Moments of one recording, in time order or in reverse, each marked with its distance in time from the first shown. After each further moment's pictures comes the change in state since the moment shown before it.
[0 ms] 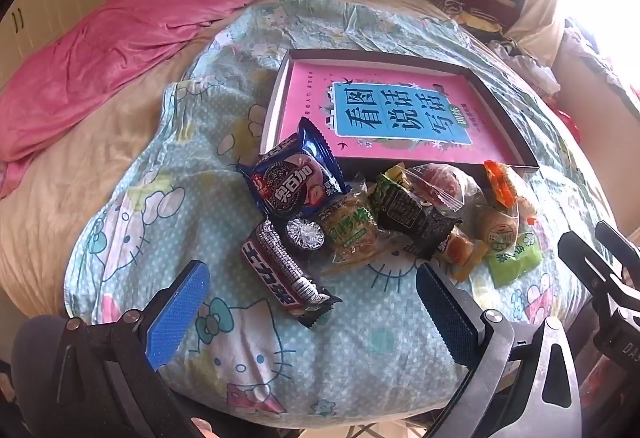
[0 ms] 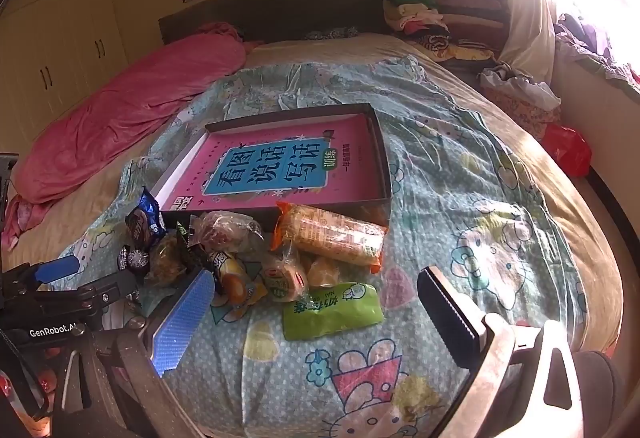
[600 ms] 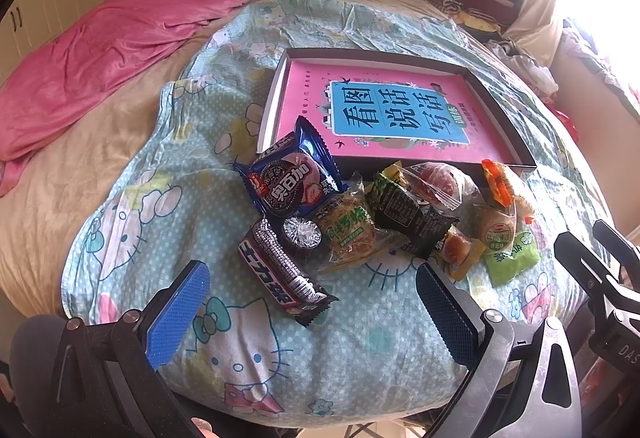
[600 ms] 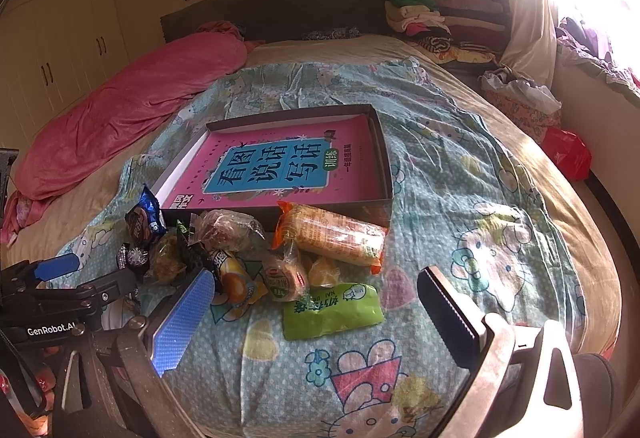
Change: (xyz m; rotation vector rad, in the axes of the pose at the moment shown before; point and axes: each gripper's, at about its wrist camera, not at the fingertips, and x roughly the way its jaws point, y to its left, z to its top) left arm -0.002 -0.004 0.000 0.000 0.000 -0.005; right arm 0.000 0.001 0.000 -0.006 -0.001 -0.001
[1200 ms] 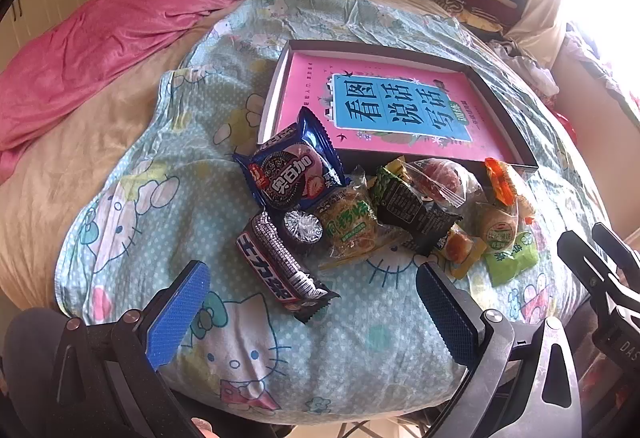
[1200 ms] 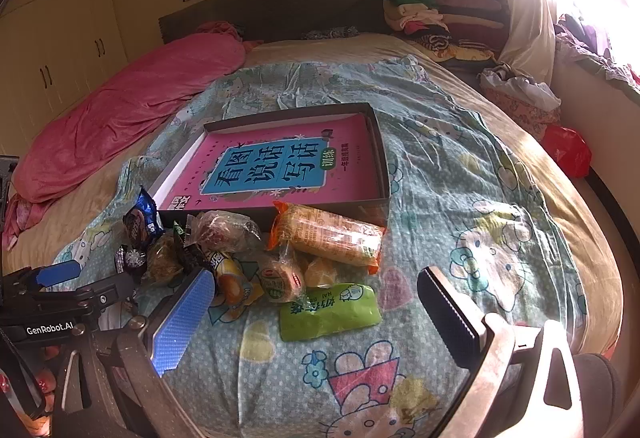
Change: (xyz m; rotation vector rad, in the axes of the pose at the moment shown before) left arm 0.010 0.005 -0.005 -0.033 0.047 -0.031; right arm 0.002 -0.003 0.000 0.008 0.002 -0.002
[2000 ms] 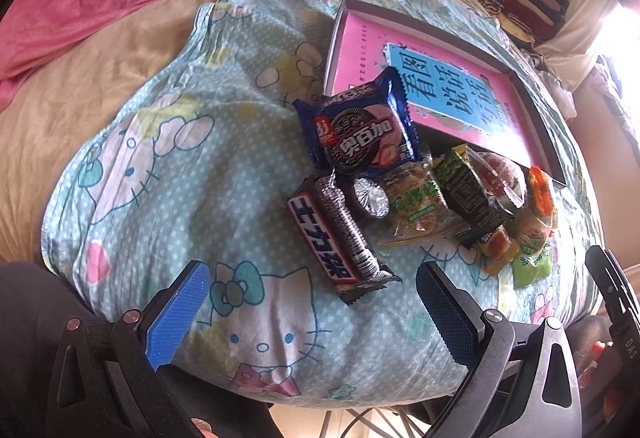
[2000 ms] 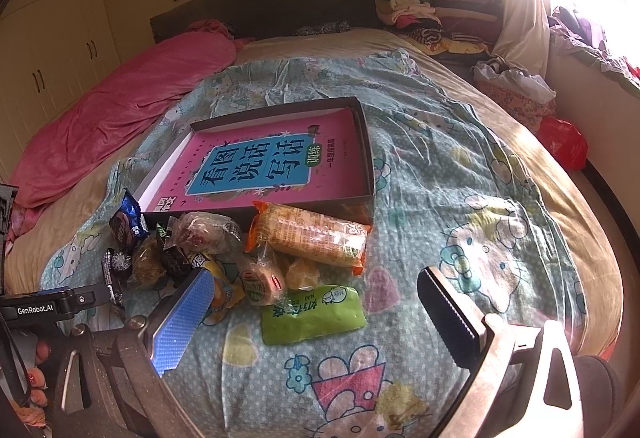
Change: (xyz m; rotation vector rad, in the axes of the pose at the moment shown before) left arm 0.031 0.048 -0.002 -0.191 0.083 -0.083; right arm 0.010 -0.014 0.000 0.017 0.015 -0.014
